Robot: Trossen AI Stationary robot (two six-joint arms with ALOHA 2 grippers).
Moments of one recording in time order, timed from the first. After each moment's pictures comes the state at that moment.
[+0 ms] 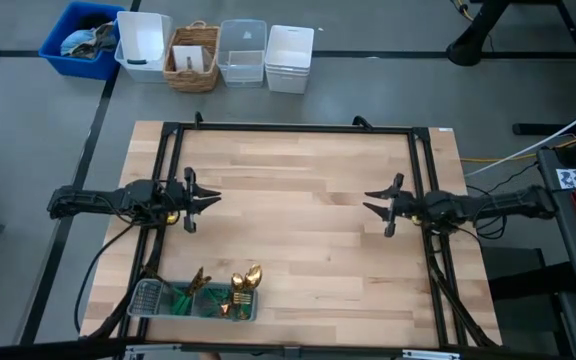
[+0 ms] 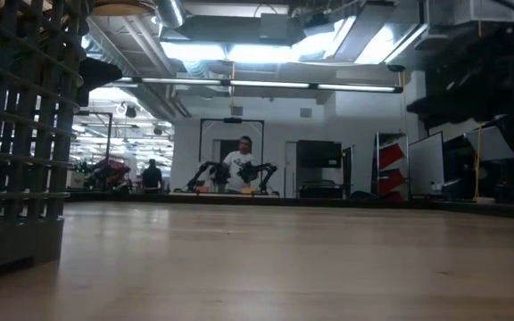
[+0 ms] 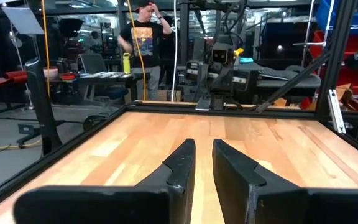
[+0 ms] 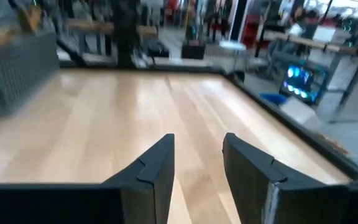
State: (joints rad) left arm -0.05 0.01 0.01 0.05 -0.23 0.03; right arm 0.13 0.25 0.01 0.16 0.34 -0.08
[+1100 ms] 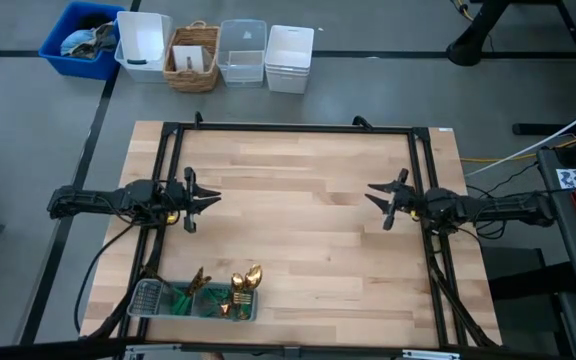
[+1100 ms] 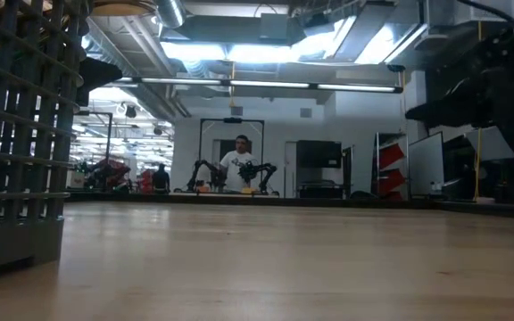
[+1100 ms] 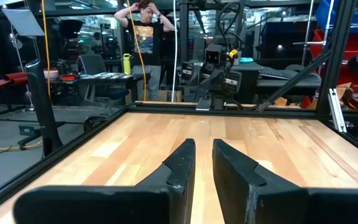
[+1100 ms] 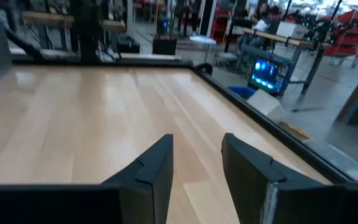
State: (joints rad) left arm -0.05 0.01 0.01 0.05 -0.23 0.03; right arm 0.04 0.20 0.02 0.06 0.39 -0.09
